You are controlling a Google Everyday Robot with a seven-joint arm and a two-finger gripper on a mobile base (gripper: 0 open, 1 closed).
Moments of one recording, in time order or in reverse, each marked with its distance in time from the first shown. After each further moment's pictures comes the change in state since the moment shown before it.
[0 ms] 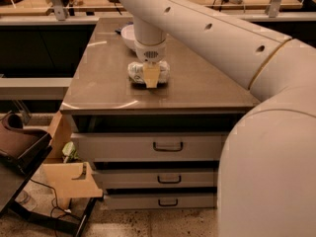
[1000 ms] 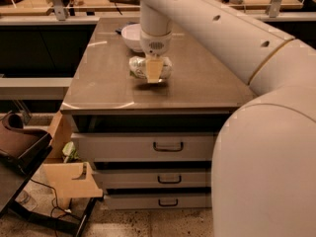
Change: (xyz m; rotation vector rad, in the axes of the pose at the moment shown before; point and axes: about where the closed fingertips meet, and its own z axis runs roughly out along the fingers) arm 0.007 -0.008 -0.015 -0.049 -0.074 -0.009
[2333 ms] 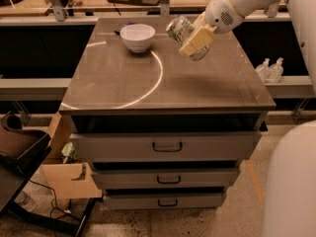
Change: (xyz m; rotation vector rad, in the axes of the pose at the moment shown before) arm 0.086 -0.022 -0.091 0.010 -0.603 0.295
